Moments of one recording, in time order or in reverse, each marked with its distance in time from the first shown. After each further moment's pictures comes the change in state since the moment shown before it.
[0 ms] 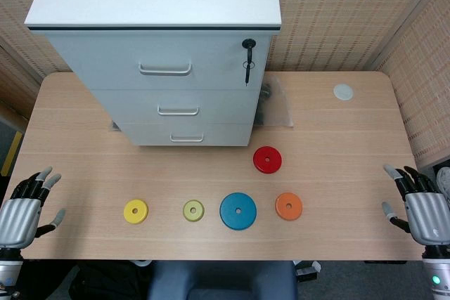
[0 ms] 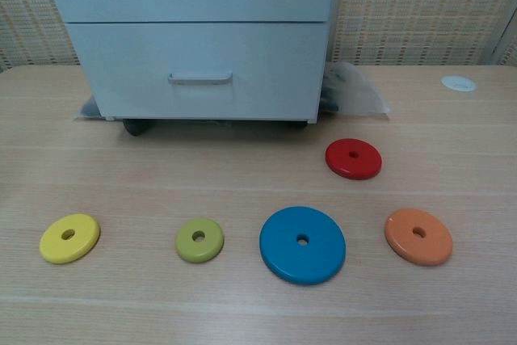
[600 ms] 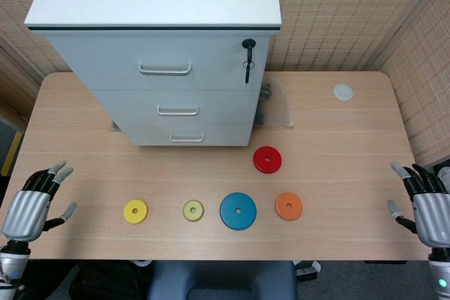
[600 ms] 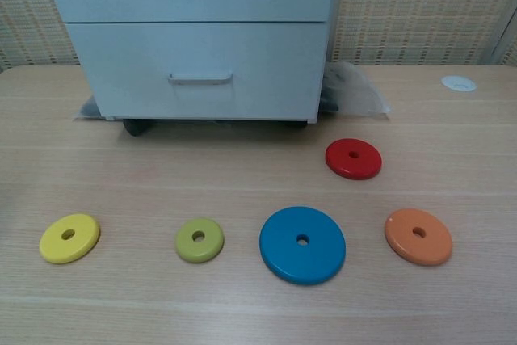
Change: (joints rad) left arm -0.054 -0.003 -0.016 0.018 0.079 0.004 -0.094; right arm -0.018 0.009 0.013 0.006 -0.018 0.053 0.008
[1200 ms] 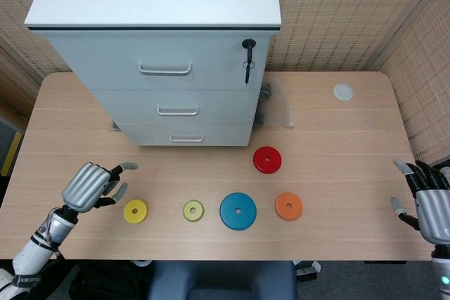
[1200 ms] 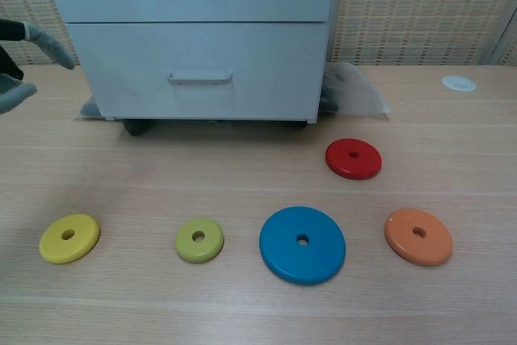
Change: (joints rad) left arm -0.291 -0.028 -0.038 0.003 0.117 -0.258 -0.192; right arm 0.009 0.029 0.013 -0.027 0.013 -0.018 -0.025
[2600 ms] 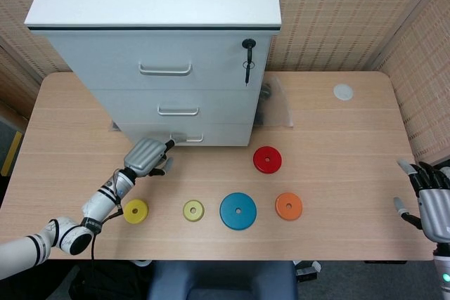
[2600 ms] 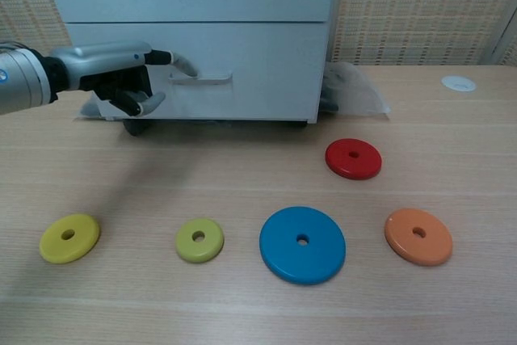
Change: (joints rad) left arm -0.342 -0.242 -0.101 0.187 -0.368 -0.411 0.128; right arm 0.000 -0.008 0.003 0.025 0.042 -0.025 0.027
